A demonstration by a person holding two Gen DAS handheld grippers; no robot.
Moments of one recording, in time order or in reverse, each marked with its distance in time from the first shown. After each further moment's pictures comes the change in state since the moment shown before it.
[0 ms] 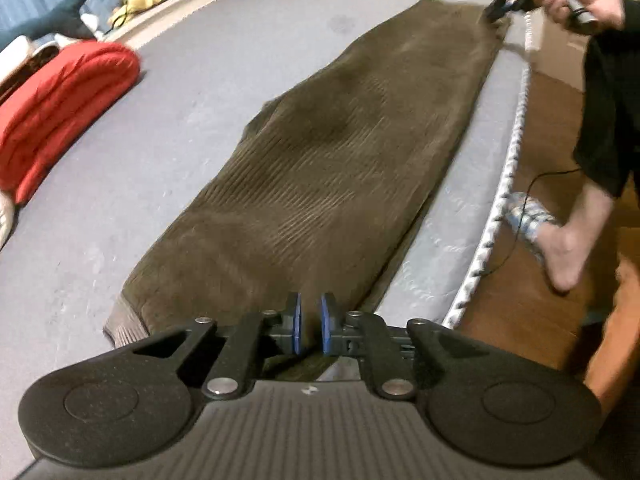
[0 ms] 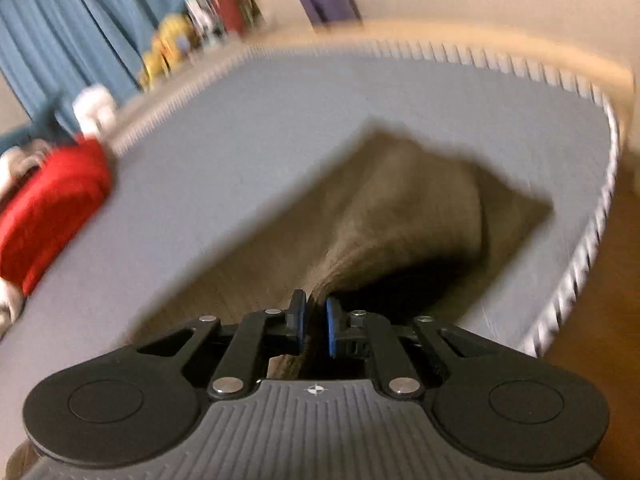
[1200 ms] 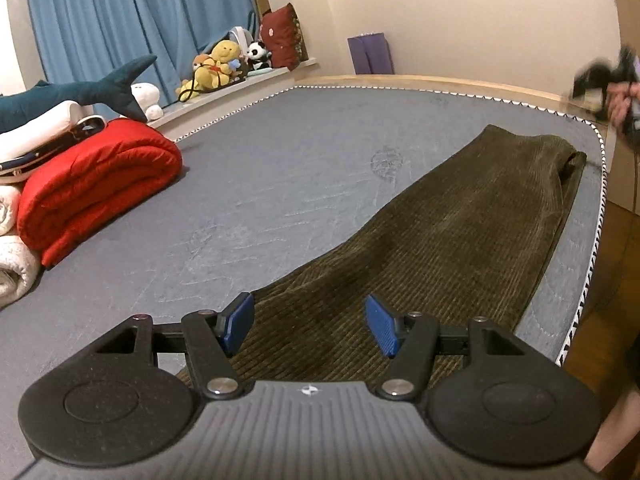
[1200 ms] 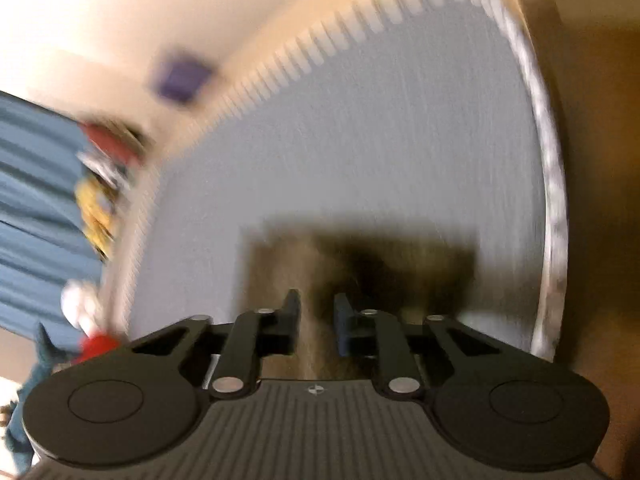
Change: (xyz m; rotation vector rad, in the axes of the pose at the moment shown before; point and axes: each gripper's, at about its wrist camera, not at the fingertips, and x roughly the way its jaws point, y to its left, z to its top) left arm 0.071 -0.068 0.172 -0.177 -0.254 0.213; right arm -0.008 -0.110 0.098 0.442 -0.369 0.176
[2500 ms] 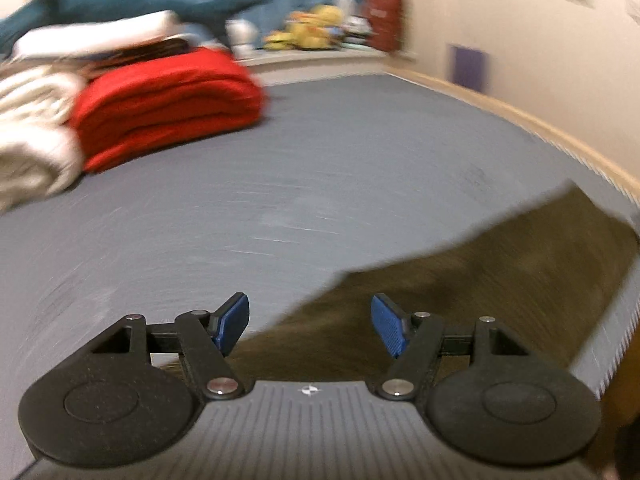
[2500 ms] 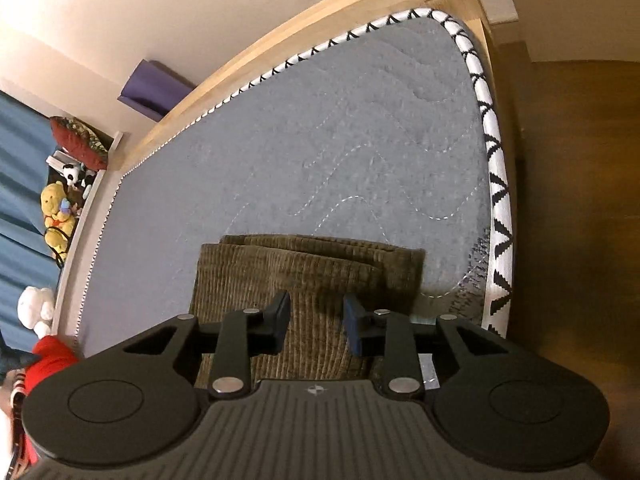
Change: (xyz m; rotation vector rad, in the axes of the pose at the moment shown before) left arm 0.007 0.120 -0.013 -0.370 0.092 0.108; right arm 0.012 -0.001 -0.039 -0.004 0.112 -0.278
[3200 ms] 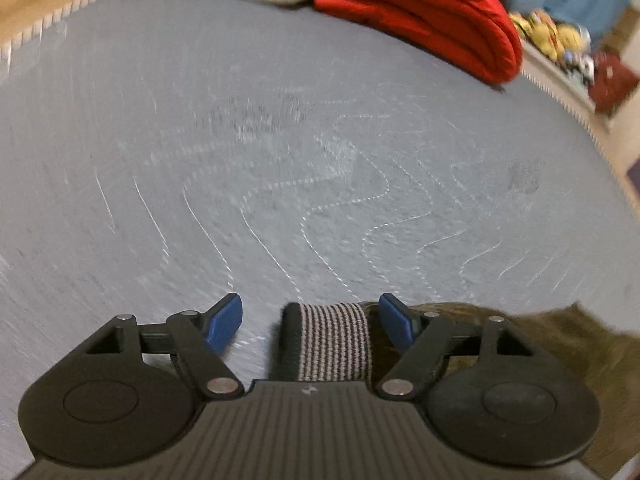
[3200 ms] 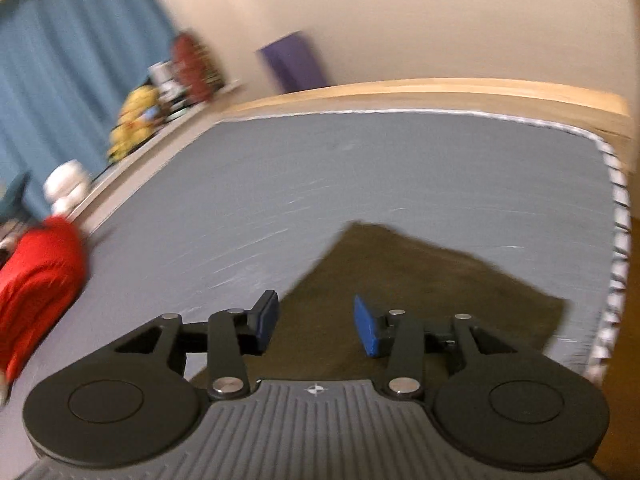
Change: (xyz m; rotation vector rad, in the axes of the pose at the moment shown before) left arm 0.033 0.242 -0.079 -0.636 0.265 0.174; right arm -0.012 0.125 -0.081 -0.512 -0.069 0.149
